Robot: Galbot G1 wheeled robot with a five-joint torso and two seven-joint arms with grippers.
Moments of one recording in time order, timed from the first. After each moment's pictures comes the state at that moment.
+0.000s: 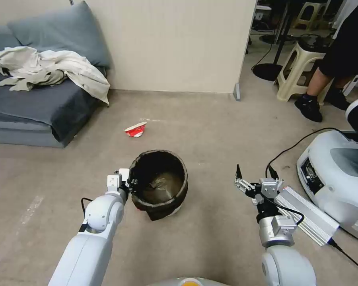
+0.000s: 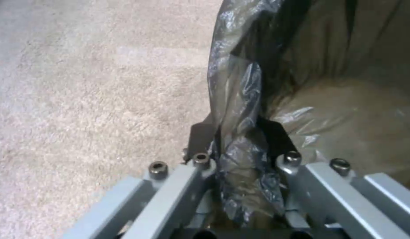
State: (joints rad) left arm 1.21 -1.32 -0.44 -1.80 -0.30 0.72 -0.13; right arm -1.61 1.59 0.54 2.12 -0.08 0.00 0.01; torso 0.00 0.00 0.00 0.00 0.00
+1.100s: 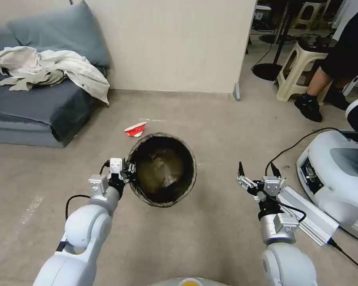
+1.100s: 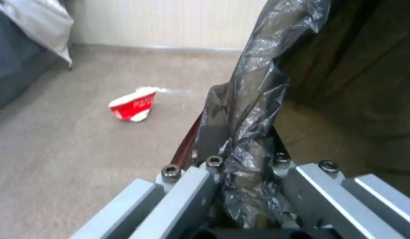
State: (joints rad) left arm 1.38 -1.26 -0.51 -2.14 -0.38 0.43 -0.04; right arm -1.59 1.59 0.56 2.12 -0.06 0.00 0.02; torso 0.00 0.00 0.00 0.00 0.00
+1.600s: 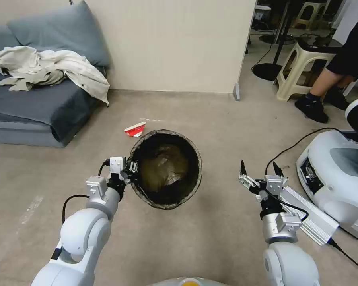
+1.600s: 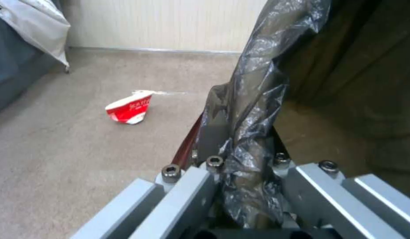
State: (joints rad) left arm 1.40 -1.27 -0.50 -2.18 -0.37 0.45 -0.05; right arm -1.59 1.59 0.56 2.13 -0.05 0.00 0.03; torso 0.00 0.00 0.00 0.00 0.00
